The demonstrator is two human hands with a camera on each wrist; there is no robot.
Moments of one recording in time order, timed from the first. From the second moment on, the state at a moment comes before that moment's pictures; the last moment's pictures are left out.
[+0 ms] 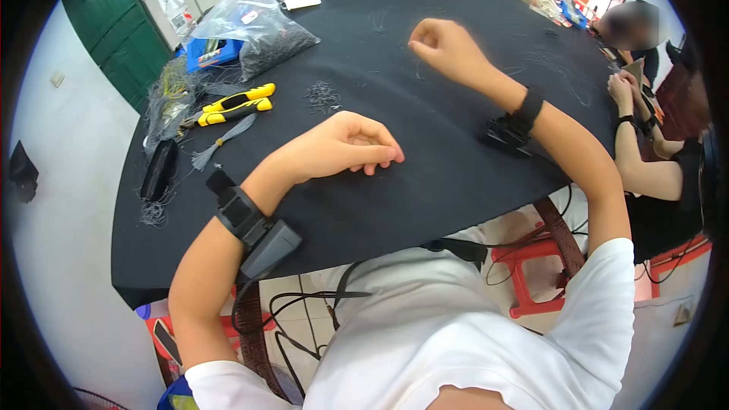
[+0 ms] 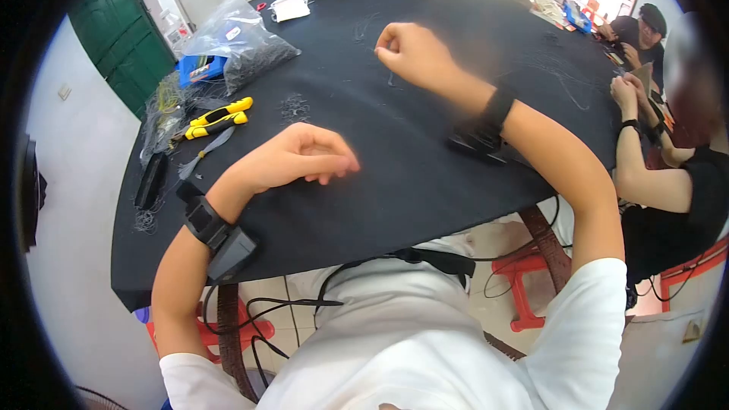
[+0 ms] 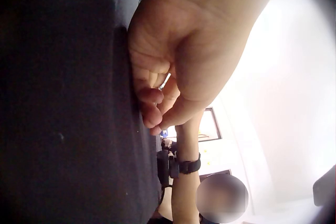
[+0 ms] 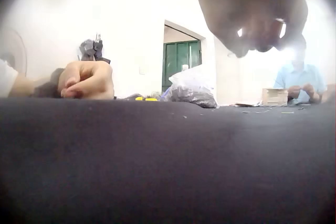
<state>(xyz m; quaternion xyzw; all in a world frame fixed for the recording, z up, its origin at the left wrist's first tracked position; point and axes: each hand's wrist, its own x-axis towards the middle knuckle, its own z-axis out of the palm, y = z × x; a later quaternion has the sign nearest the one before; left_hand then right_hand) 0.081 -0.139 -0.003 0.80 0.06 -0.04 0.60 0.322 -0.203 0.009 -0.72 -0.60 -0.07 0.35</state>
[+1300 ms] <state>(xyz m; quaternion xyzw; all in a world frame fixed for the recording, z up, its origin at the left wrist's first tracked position) 0.061 -0.057 -0.015 0.89 0.24 0.20 0.34 0.259 -0.211 -0.017 -0.55 -0.50 0.38 0.55</state>
